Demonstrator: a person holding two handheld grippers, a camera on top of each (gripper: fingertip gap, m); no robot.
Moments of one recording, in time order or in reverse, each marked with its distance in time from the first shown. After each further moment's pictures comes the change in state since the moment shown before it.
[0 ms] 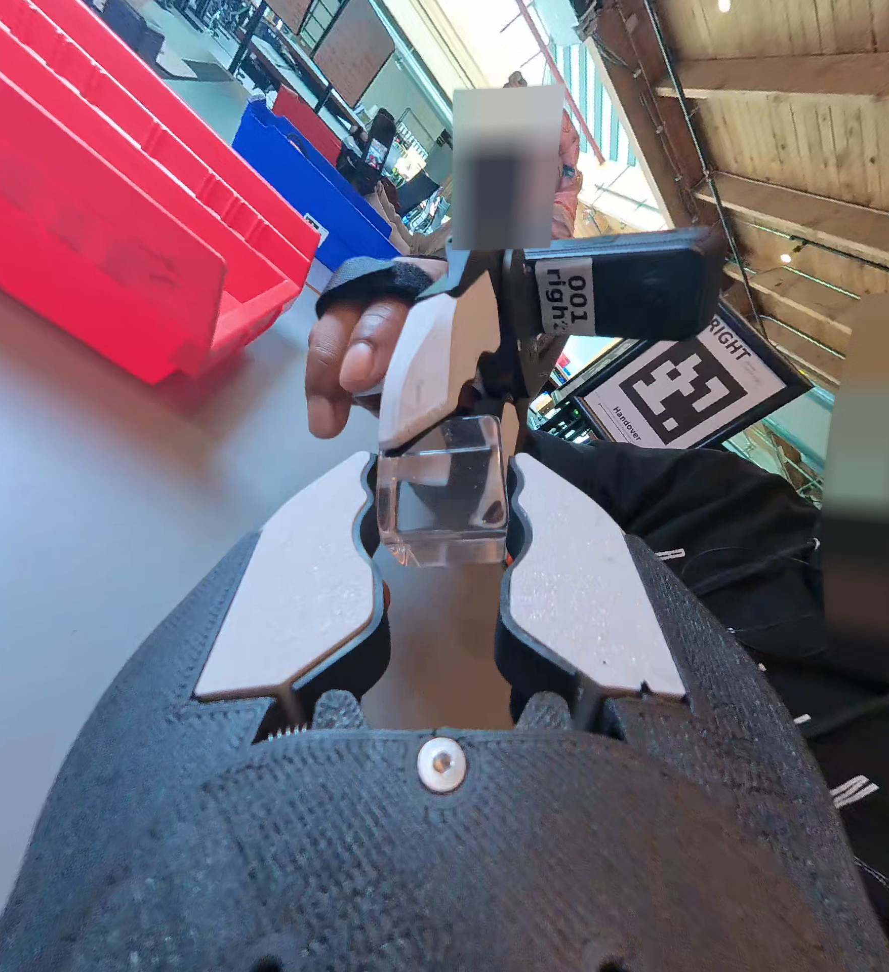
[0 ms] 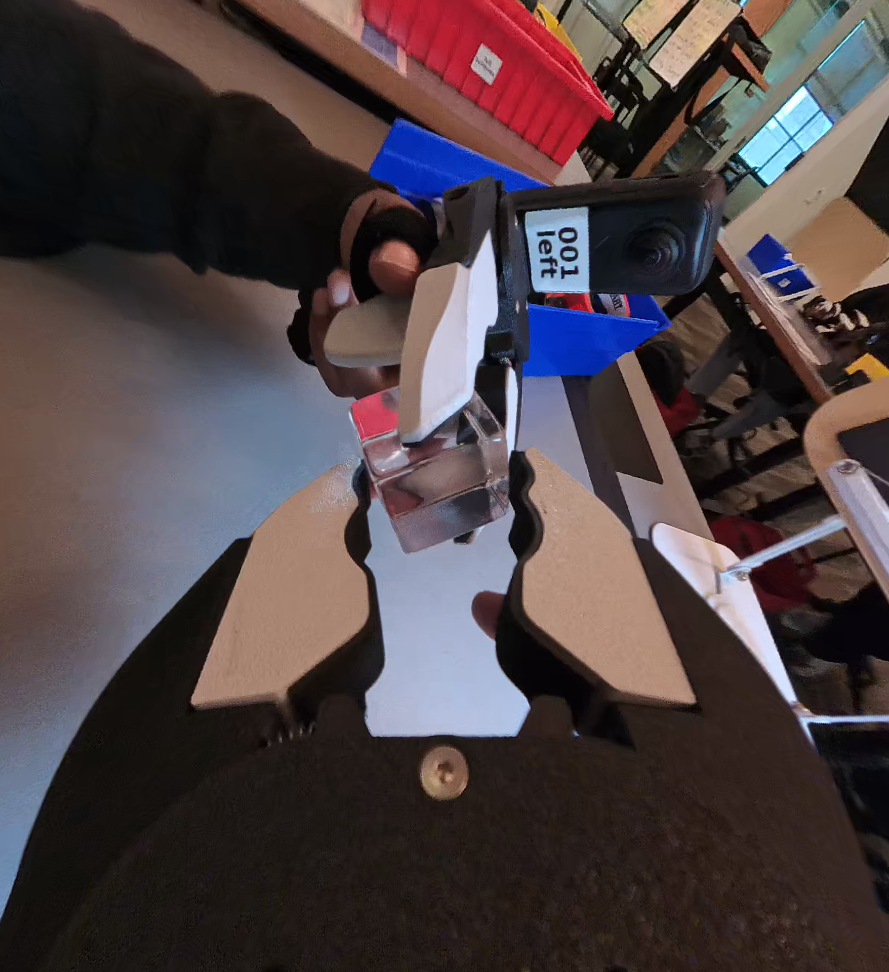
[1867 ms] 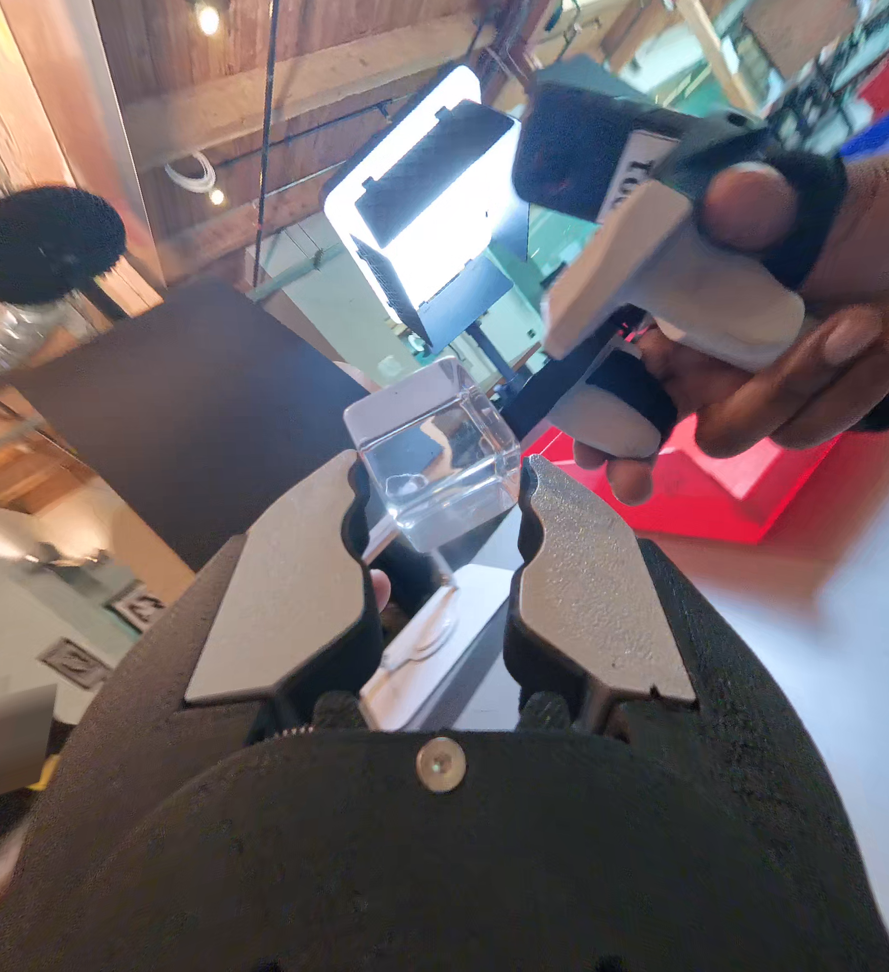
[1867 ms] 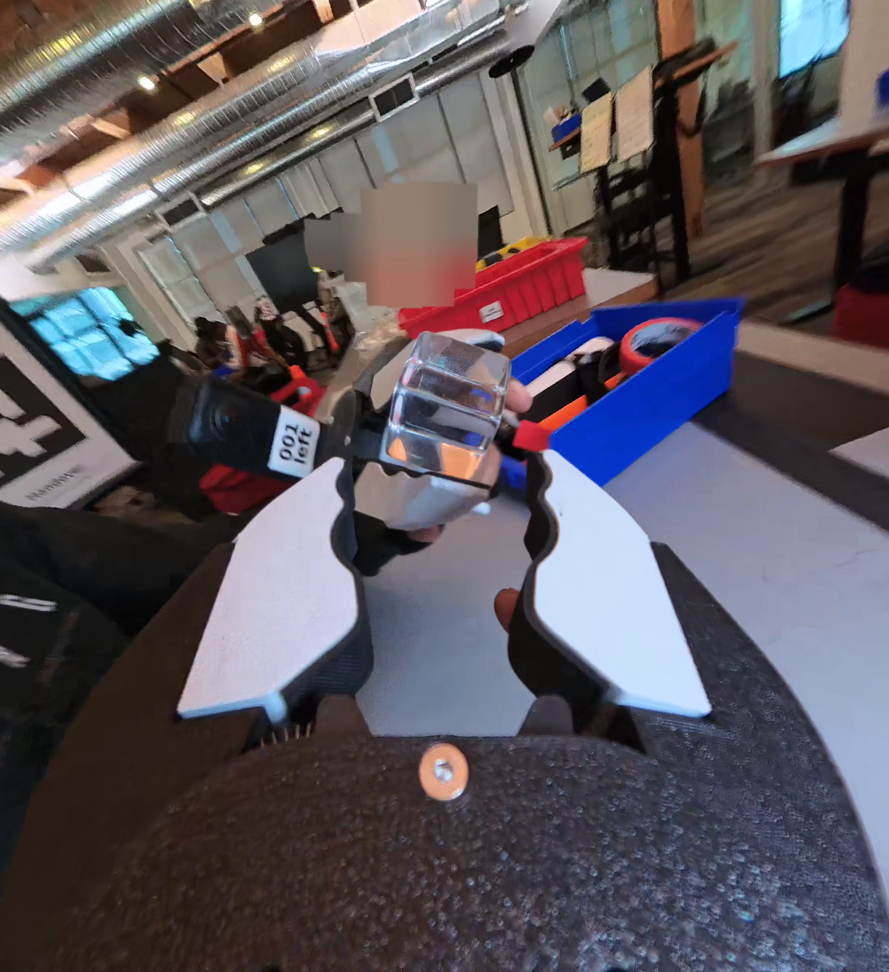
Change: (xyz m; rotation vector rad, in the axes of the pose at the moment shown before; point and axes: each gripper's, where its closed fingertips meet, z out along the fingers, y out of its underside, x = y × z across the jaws) left arm 0.024 -0.083 -0.033 0.287 -1.085 1.452; right arm 0.051 -0.054 -0.043 0.421 -0.160 0.892
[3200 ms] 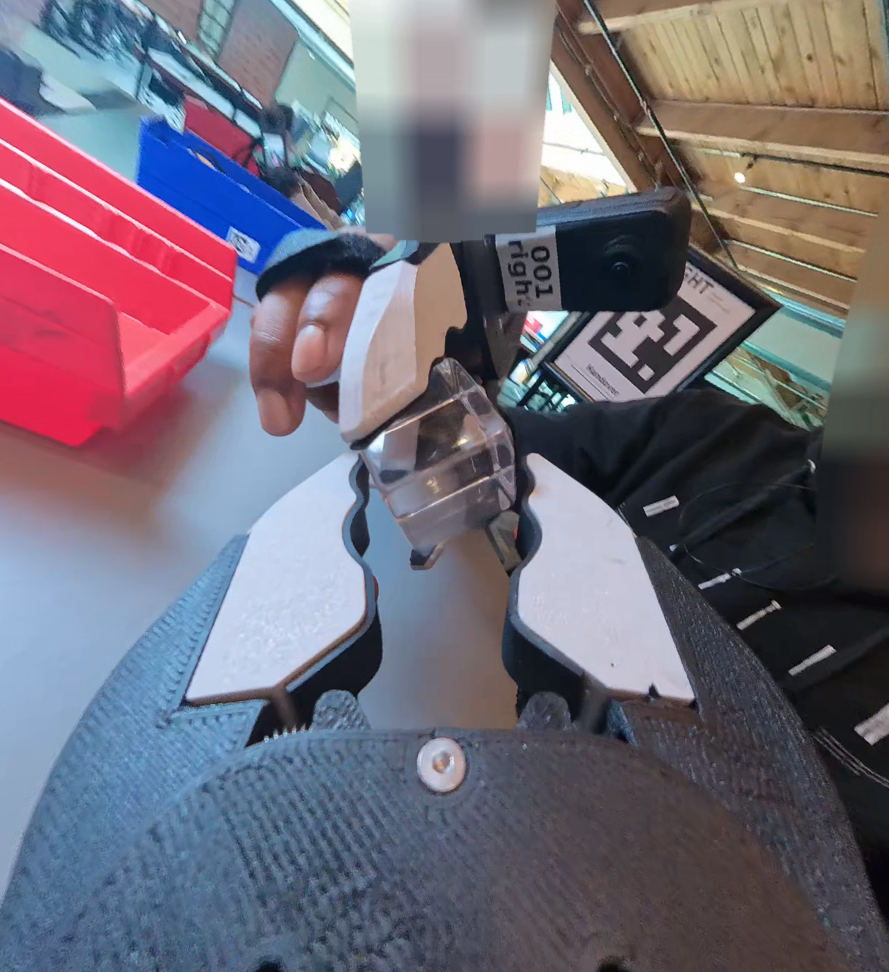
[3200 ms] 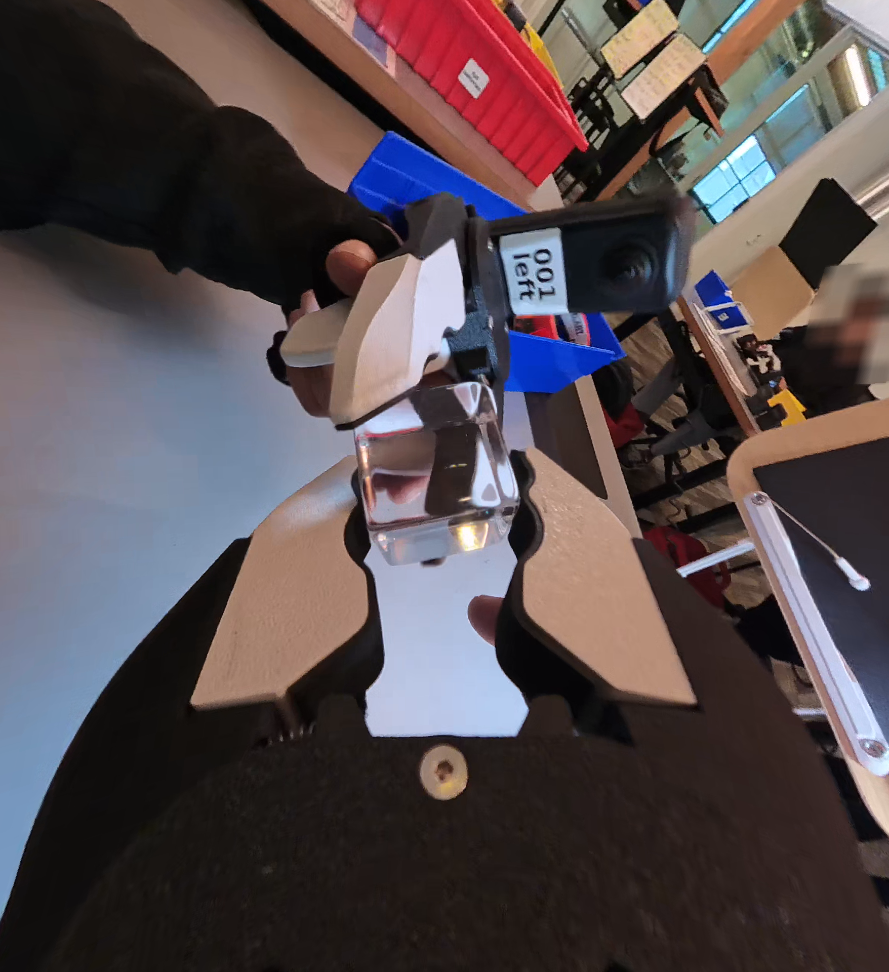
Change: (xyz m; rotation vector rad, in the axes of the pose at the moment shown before) left arm 0.088 -0.007 -0.042 -0.129 1.168 -1.319; right arm 0.007 0.067 0.012 -0.416 0.198 -1.018
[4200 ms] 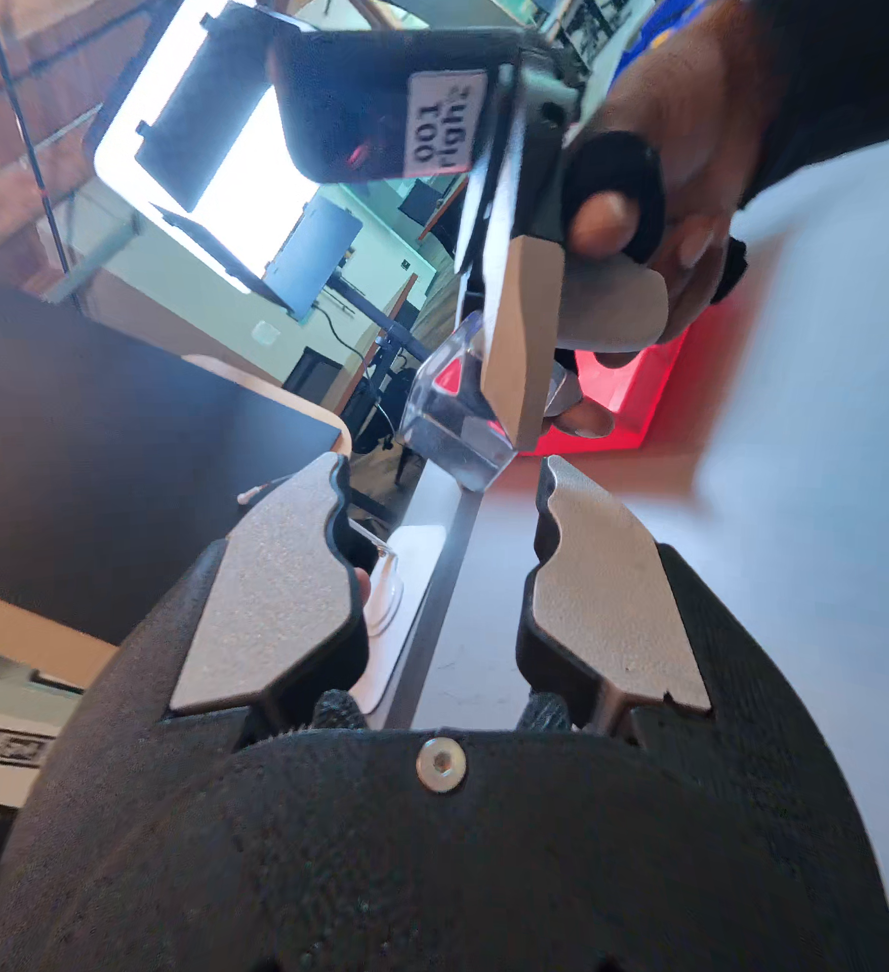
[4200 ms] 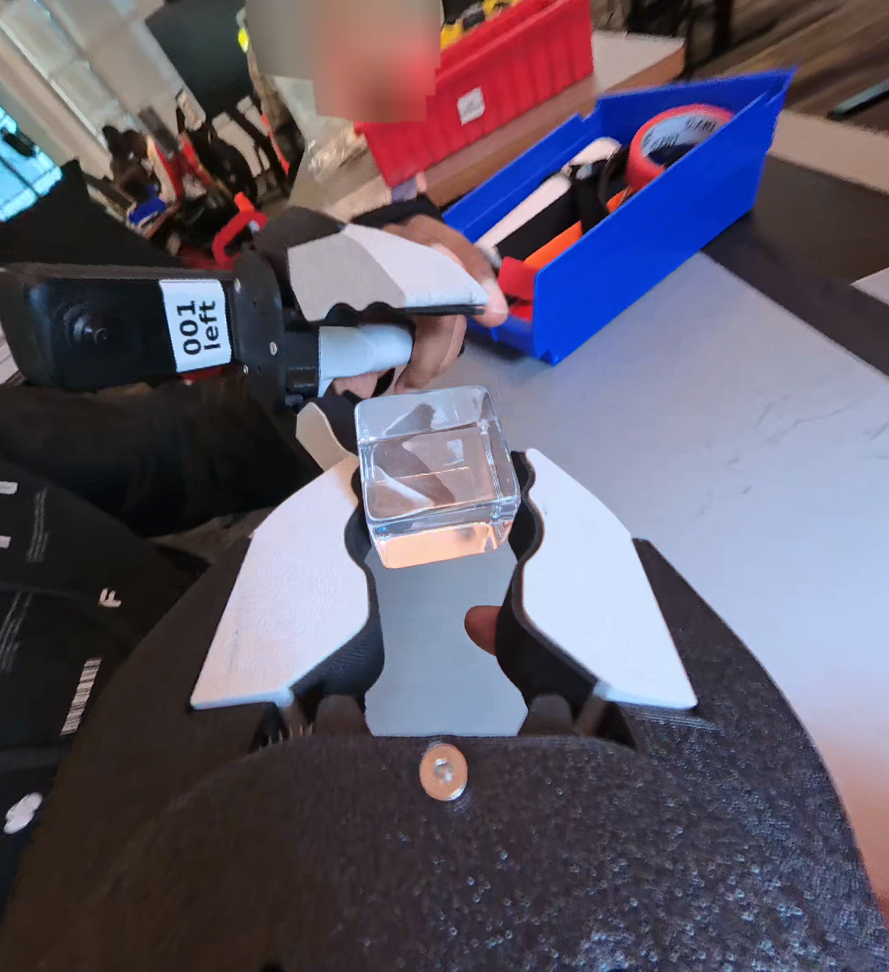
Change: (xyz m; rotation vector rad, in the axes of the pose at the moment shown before) left arm -0.034 -0.047 -0.012 -0.278 -1.029 1.364; right arm 0.017 0.010 -0.025 0.080 -0.339 0.992
